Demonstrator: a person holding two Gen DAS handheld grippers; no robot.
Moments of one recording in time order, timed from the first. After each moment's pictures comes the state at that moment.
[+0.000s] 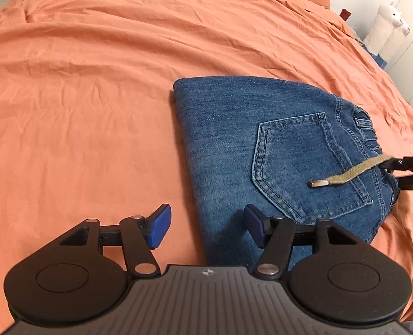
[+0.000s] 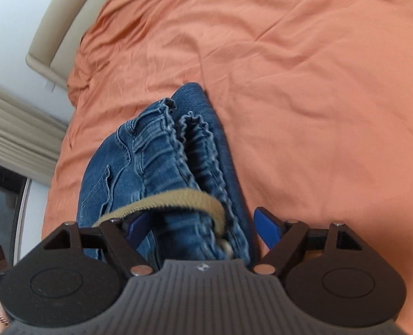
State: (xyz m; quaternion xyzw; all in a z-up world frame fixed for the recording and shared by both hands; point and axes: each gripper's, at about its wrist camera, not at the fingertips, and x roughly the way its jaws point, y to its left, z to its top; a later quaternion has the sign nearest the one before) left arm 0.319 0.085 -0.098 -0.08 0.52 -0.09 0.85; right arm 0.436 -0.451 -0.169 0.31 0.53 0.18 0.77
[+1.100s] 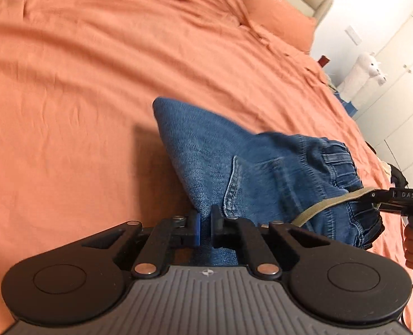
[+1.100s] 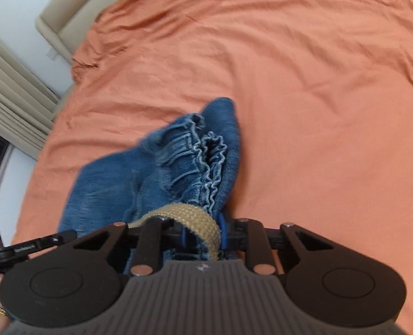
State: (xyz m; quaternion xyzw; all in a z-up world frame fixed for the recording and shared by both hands) left arm 0.303 0.099 -0.062 -0.17 0.45 -0.13 0.87; right arm 0.433 -0.395 -0.075 0.20 0.50 0.18 0.82
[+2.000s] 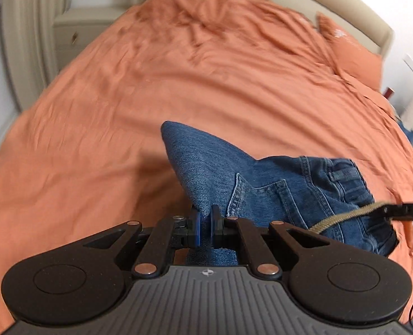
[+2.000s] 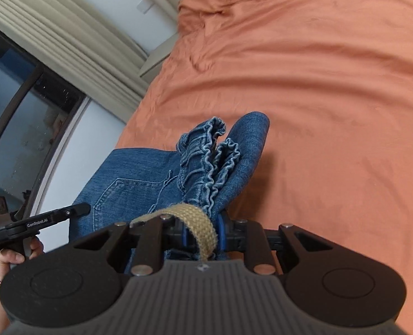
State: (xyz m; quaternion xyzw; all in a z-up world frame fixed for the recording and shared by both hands) left arm 0.274 0.281 -0.048 -0.14 0.44 0.02 0.89; right arm 0.409 -0.063 -0.083 0.20 0.52 0.34 0.76
